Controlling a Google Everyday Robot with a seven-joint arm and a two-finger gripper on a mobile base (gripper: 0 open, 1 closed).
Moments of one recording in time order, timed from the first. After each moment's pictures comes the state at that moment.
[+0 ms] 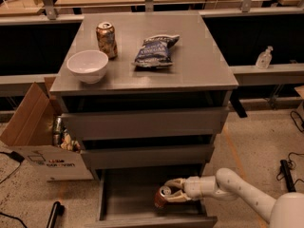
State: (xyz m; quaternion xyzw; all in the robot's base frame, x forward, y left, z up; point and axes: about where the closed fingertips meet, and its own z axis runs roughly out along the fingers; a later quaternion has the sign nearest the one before) arm 0.525 -0.087 0.308 -0.55 0.61 0.39 0.41
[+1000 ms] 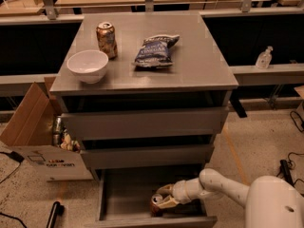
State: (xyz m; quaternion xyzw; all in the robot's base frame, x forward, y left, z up) arm 0.522 -0.050 0.249 -0.57 0.66 0.36 0.32
